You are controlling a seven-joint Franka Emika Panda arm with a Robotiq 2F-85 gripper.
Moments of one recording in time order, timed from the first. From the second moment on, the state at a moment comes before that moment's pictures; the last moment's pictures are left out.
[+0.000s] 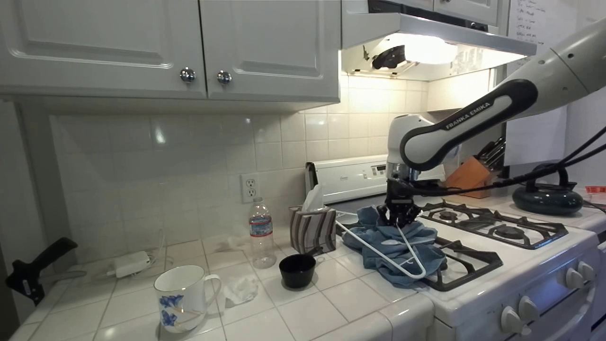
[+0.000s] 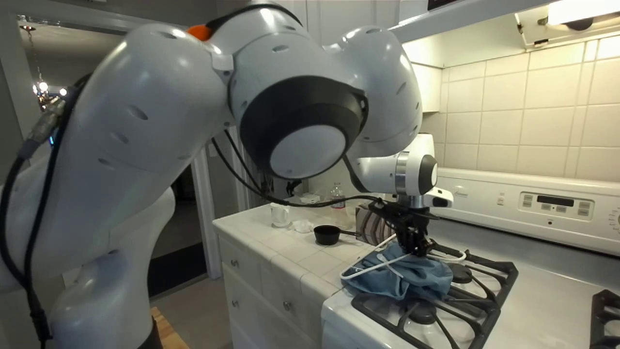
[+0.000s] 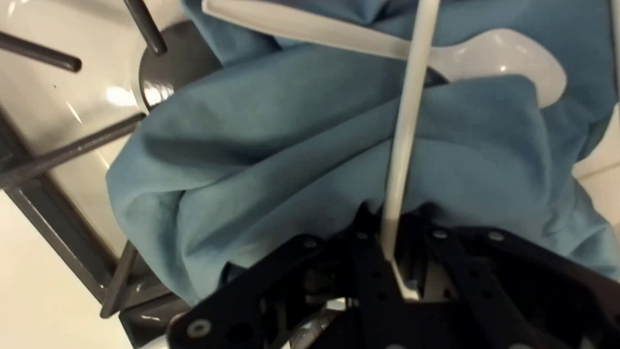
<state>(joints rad) 1.91 -0.90 -2.12 -1.78 -0.96 2.21 0.69</state>
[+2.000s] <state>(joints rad) 1.10 -0.53 -0.85 -2.74 -1.17 1.55 0.76</state>
